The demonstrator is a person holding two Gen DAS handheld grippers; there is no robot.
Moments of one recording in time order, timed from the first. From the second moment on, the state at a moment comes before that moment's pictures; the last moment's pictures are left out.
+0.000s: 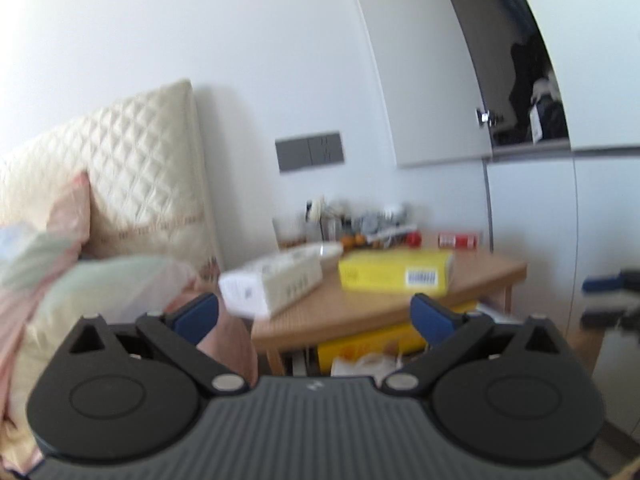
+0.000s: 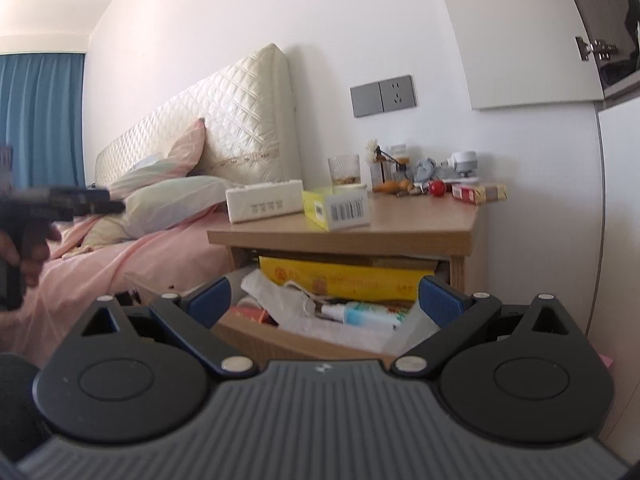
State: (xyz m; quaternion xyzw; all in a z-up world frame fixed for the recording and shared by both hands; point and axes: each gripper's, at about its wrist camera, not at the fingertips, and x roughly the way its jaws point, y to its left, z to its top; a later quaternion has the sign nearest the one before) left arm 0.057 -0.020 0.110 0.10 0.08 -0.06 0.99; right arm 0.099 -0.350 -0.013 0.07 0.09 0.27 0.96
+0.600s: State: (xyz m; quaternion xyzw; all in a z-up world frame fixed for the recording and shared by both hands) left arm 0.054 -0.017 0.072 0.00 0.08 -0.02 1.00; right arm 0.097 -0.293 0.016 0.05 0.07 0.22 0.97
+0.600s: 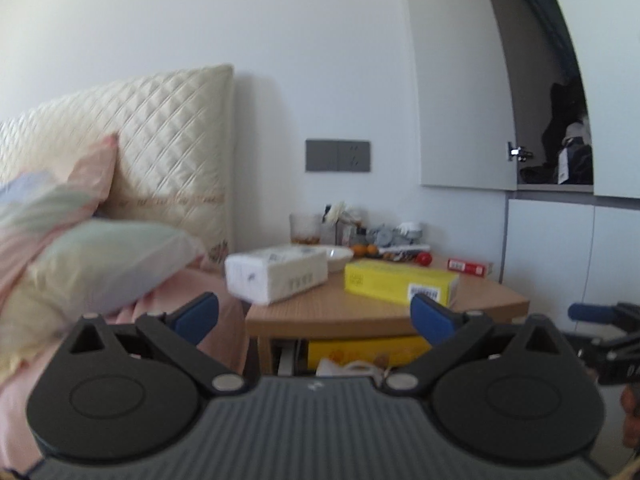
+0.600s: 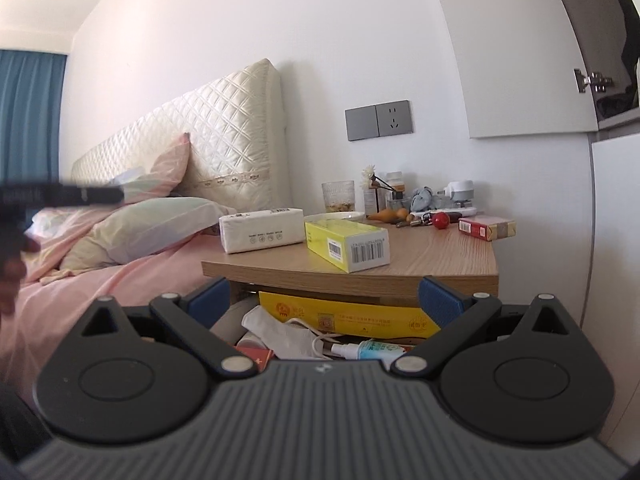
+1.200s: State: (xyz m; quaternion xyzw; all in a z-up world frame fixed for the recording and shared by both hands) left arm 0.014 0.011 0.010 0.01 0.09 0.01 1.00; right arm 0.051 -0.239 -0.002 0.09 0.08 0.15 0.98
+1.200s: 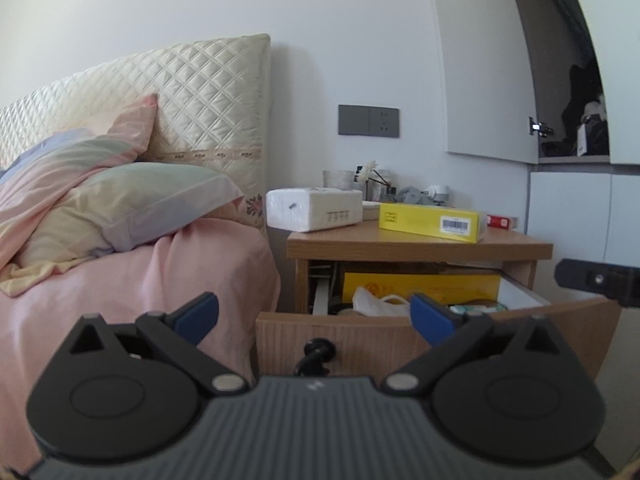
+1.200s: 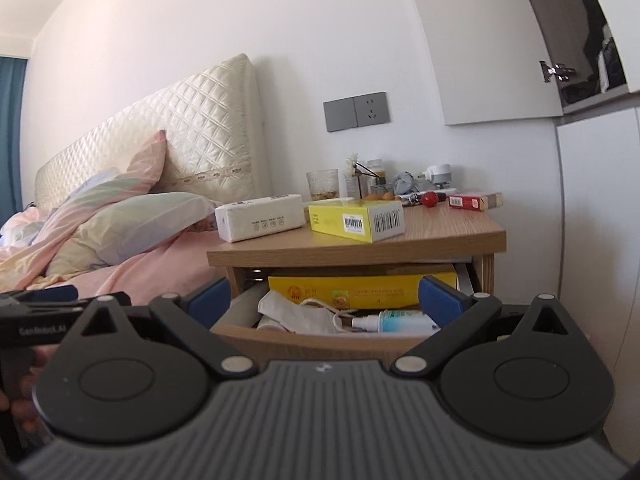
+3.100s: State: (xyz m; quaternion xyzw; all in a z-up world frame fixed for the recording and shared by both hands) left arm -0.004 0.000 -0.004 -0.01 0.10 -0.05 0.99; right arm 0.139 -0.228 0.069 0.03 0.13 0.23 0.96
